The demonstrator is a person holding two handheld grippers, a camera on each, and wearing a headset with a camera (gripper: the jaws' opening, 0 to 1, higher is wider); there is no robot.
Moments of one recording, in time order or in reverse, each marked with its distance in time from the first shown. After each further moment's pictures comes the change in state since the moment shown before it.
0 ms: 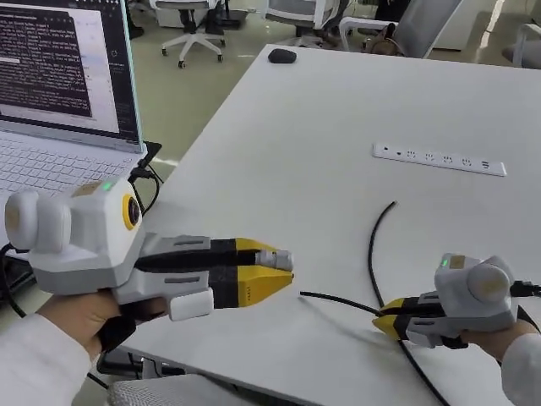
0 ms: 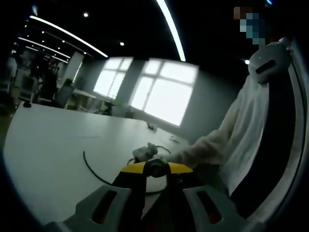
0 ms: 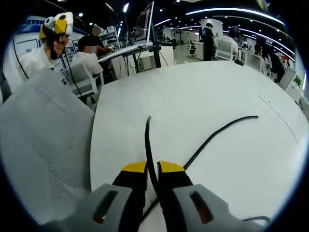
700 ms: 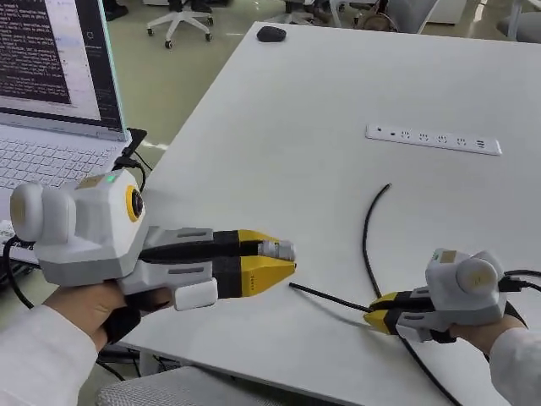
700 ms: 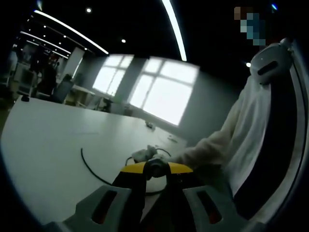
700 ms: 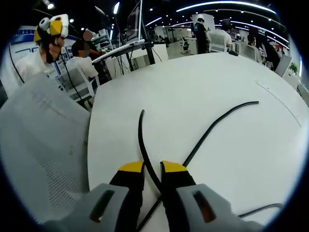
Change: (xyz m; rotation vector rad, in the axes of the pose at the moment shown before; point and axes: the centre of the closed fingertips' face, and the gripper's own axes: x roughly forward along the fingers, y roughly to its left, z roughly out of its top) left arm 0.016 0.016 -0.005 -0.036 0.011 -0.021; right arm 0.008 -0.003 -0.014 0.081 0.002 -0.010
